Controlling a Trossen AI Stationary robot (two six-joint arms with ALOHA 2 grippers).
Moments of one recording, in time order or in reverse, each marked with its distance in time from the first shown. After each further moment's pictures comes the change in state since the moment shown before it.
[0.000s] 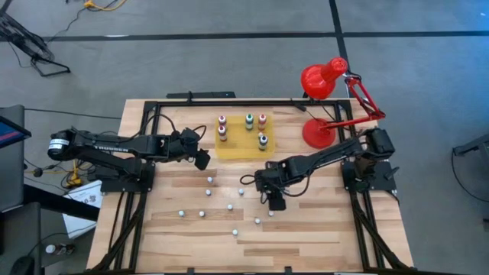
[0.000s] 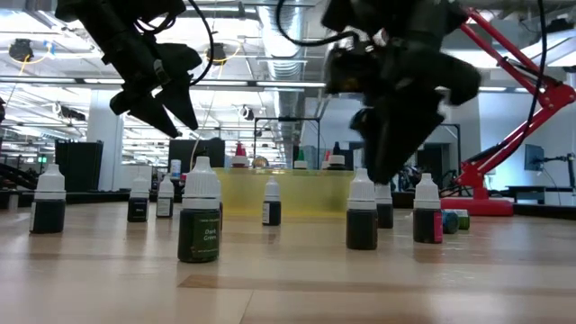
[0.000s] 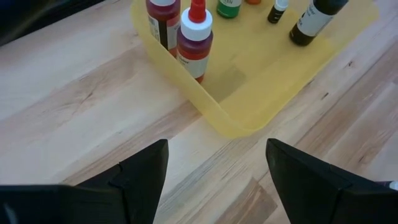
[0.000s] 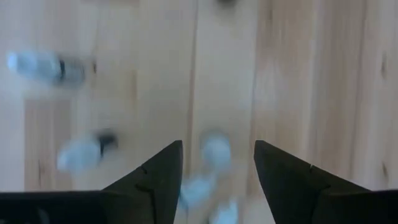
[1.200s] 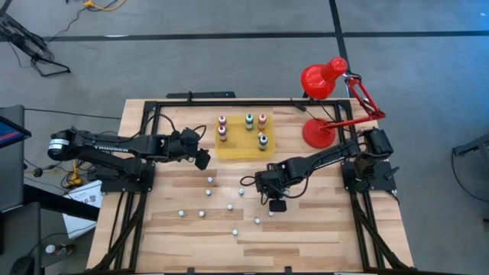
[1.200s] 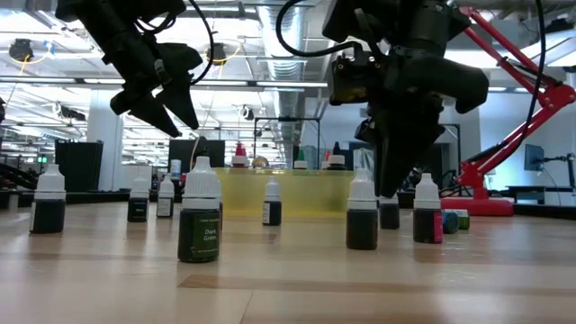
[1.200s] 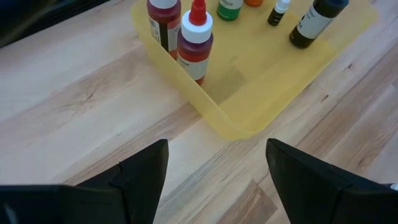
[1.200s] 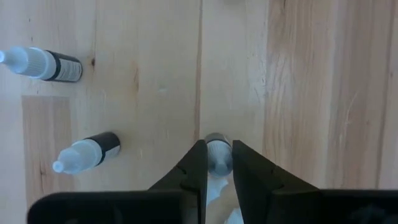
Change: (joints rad) left arm 0.000 0.000 0.000 0.005 -0.005 -0.001; right arm 0.001 0.014 -0.016 -0.006 -0.021 0.044
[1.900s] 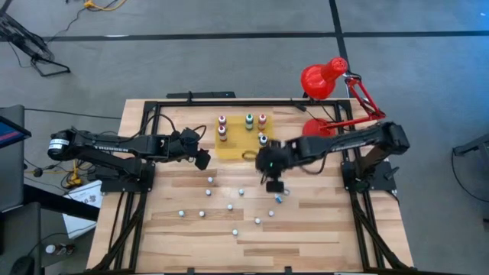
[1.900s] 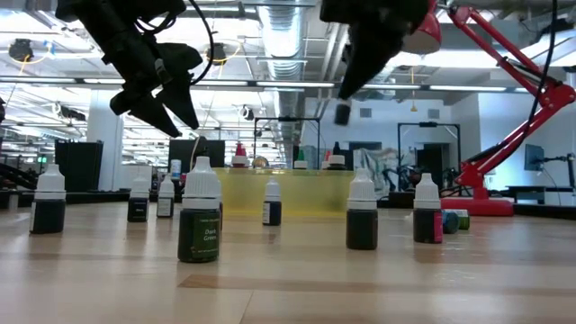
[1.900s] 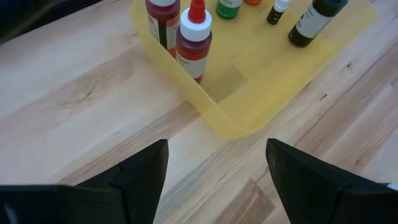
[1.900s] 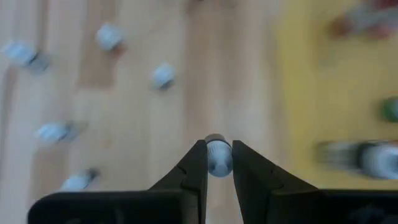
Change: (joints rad) left arm 0.000 0.000 0.000 0.002 0.007 -0.007; right arm -0.101 -0.187 0.178 -0.148 0.157 -0.117
